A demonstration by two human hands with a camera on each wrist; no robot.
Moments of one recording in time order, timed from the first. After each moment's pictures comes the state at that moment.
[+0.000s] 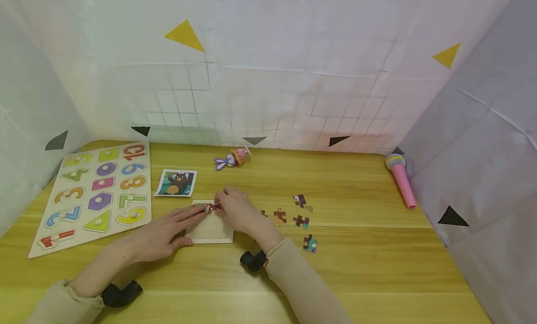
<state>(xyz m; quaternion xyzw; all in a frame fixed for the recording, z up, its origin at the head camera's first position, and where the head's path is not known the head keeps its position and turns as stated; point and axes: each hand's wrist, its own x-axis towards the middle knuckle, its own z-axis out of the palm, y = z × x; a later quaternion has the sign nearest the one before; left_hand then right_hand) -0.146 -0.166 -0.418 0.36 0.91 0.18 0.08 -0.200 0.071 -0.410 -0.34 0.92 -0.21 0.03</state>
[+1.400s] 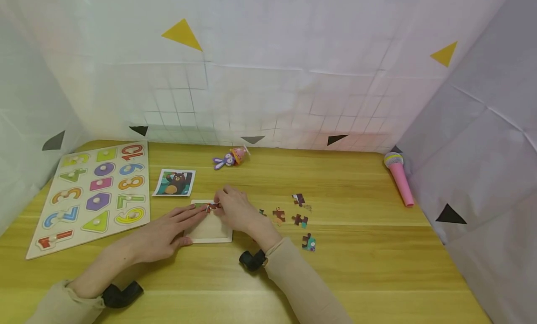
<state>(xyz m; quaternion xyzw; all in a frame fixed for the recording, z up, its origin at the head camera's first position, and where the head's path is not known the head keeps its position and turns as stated) -0.144 -0.160 -0.415 0.36 0.92 0.16 0.07 -0.199 0.072 -0.407 -0.32 0.92 -0.23 0.04</state>
